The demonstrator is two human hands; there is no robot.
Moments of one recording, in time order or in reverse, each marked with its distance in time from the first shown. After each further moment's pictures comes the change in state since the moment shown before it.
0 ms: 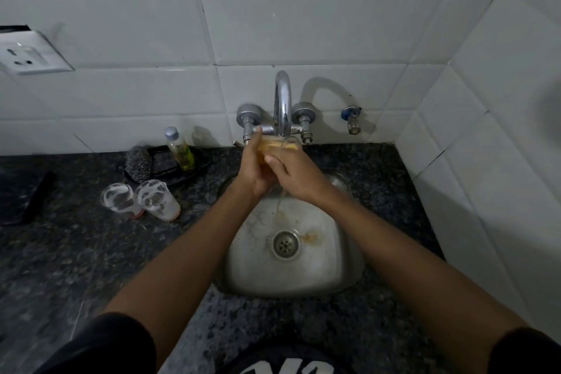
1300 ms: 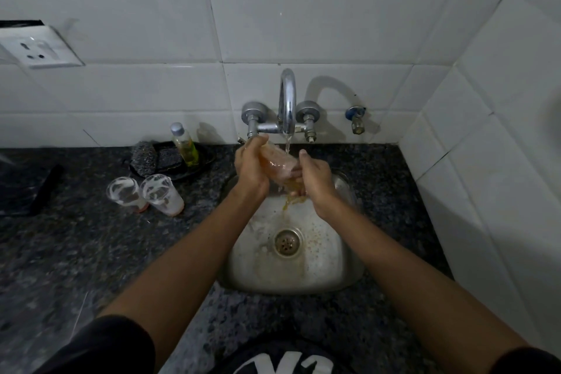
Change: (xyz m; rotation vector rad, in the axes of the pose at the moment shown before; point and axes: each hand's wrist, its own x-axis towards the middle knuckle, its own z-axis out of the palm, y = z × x) left_hand -0.010 -0.009 -0.004 0.010 0.488 0.280; right_hand -0.022 0.005 0.006 0.805 0.252 0.712
